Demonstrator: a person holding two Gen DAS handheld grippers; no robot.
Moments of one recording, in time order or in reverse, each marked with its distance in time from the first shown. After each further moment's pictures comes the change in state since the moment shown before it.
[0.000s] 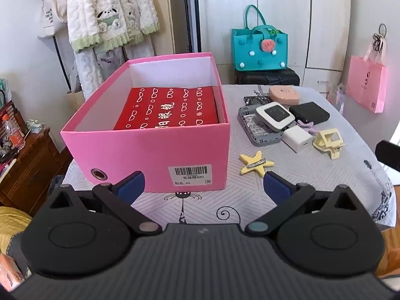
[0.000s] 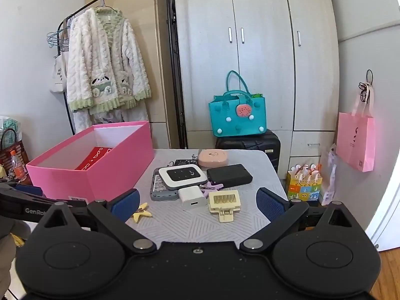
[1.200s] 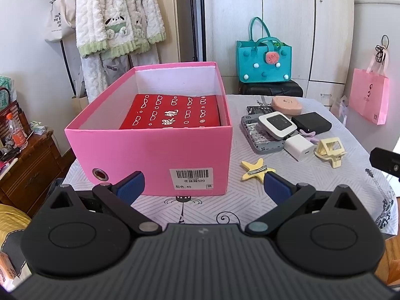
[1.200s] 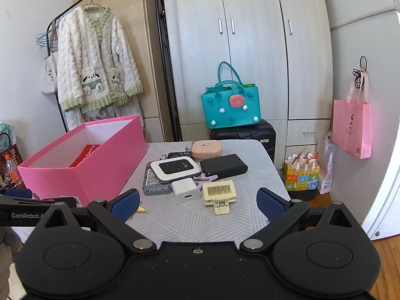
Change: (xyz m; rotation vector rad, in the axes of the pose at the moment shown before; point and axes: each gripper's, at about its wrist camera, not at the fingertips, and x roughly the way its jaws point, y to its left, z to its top) left arm 0.000 0.002 -0.015 -0.020 -0.069 0.010; right arm 0.014 -0.004 -0.008 0.050 0.009 -0.023
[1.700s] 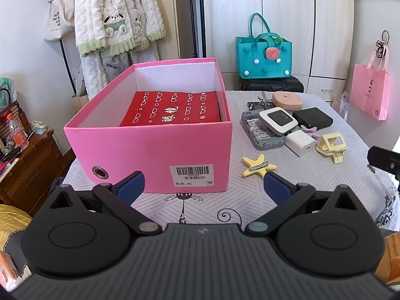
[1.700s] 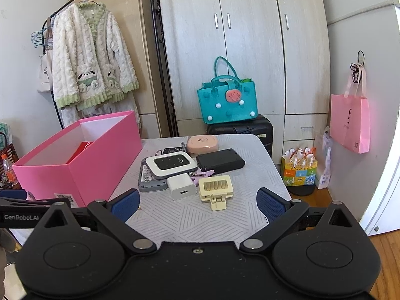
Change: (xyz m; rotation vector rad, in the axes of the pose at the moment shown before) left arm 0.002 -0.001 -0.003 0.009 0.013 0.007; right arm 0.007 -0.002 -0.002 0.015 0.023 -0.015
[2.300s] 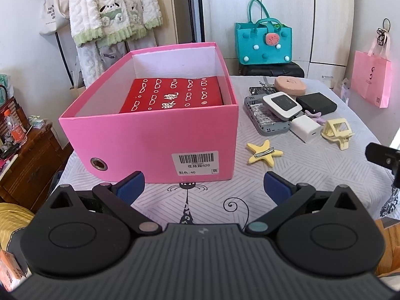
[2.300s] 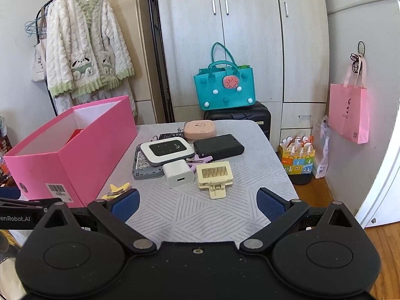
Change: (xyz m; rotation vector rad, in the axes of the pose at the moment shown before) left arm 0.012 0.005 -0.001 0.024 0.072 -0.007; right arm 0.014 0.004 -0.006 -0.006 0.065 -0.019
